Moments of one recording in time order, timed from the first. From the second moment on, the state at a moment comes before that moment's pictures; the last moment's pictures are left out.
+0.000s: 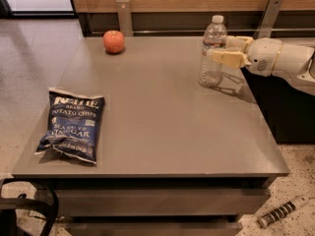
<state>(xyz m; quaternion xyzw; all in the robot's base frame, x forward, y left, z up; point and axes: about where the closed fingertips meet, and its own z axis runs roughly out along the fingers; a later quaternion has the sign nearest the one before) 0.677 -0.191 0.922 -0.36 0.64 0.29 0.61</state>
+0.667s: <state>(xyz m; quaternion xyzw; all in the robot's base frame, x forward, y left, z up) 0.678 -0.184 0.922 -0.36 0.64 0.29 0.61</state>
